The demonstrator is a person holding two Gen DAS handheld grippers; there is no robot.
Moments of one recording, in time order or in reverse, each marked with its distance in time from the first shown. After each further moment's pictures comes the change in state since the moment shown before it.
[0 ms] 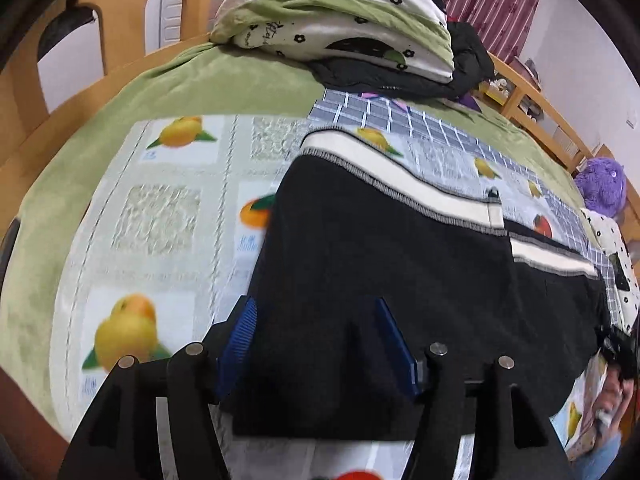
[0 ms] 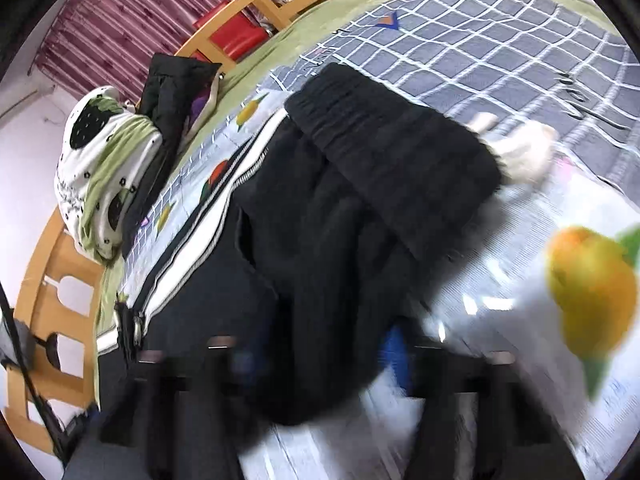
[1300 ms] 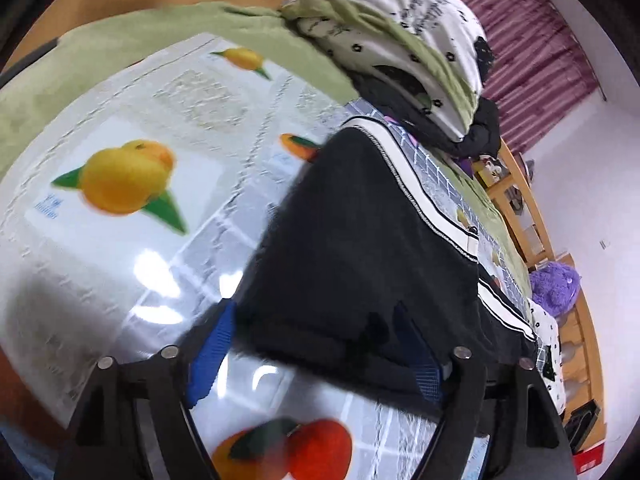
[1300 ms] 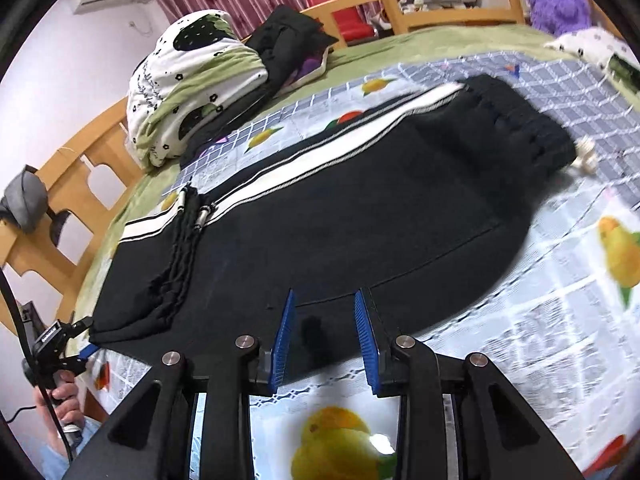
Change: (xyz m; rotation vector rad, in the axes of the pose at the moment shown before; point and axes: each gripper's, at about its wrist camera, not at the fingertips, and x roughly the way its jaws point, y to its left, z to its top) left arm 0.004 0.037 -0.069 -0.378 -0.084 -0.223; right arm -0.044 0.077 -0.099 -0.354 -0.004 0.106
